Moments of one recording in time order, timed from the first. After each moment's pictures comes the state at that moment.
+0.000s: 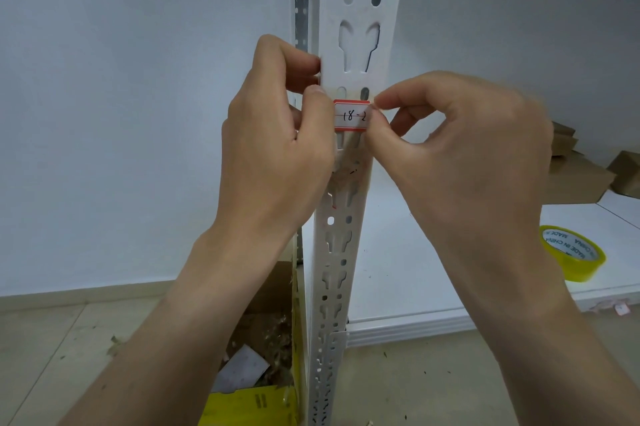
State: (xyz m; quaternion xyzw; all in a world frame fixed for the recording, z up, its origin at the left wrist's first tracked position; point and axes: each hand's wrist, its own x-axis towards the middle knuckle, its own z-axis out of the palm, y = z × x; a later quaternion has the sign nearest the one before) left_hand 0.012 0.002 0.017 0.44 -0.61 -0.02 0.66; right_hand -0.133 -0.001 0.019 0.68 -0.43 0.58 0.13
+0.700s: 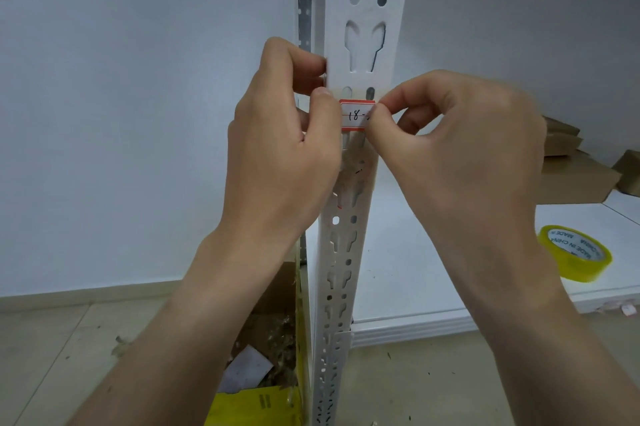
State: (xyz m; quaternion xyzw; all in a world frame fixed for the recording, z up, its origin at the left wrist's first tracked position) left_hand 0.011 0.005 0.017 0.44 -0.62 -0.02 0.65; right_hand -0.122 -0.002 0.024 0.67 -0.49 0.55 0.09
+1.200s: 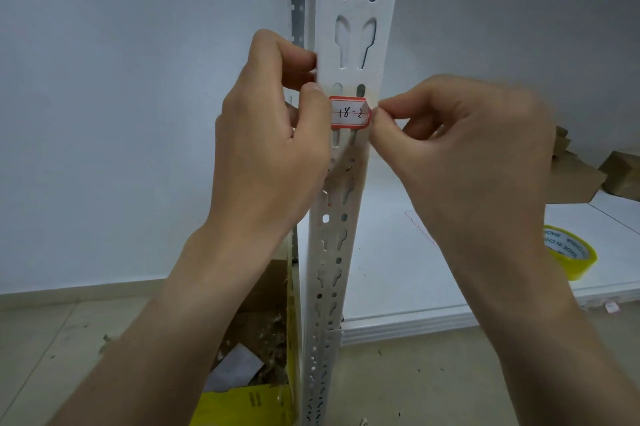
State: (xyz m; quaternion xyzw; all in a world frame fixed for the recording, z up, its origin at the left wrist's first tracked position) left_hand 0.012 0.002 0.016 0.43 -0.62 -0.01 0.66; right_hand -0.136 -0.003 0.016 0.67 -0.43 0.59 0.09
